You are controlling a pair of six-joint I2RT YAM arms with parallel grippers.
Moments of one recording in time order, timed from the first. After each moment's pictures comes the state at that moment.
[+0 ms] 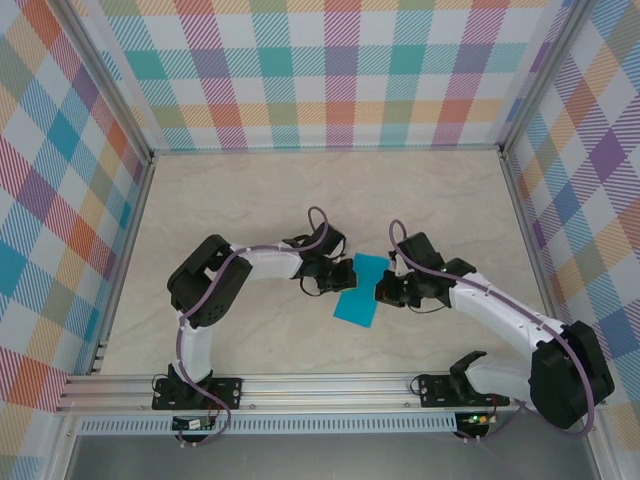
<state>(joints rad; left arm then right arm) -0.75 1.98 1.15 -0.22 0.43 -0.84 0.55 1.19 0.72 -0.61 -0.33 0.70</state>
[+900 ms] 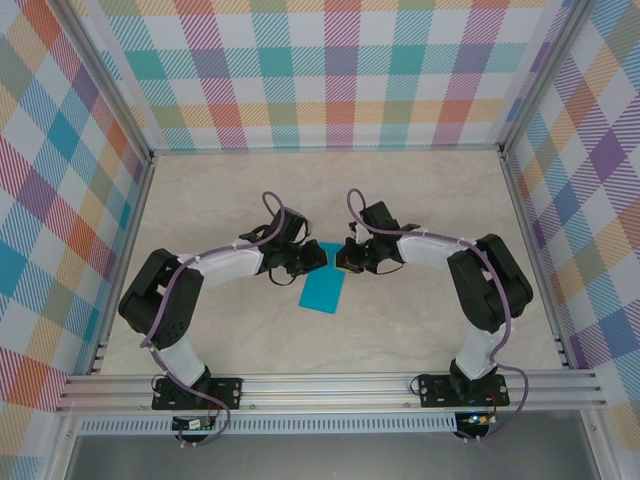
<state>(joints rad) -0.60 1.70 0.98 -0.18 0.37 -0.85 0.54 1.80 1.03 -0.26 -0.56 0.72</state>
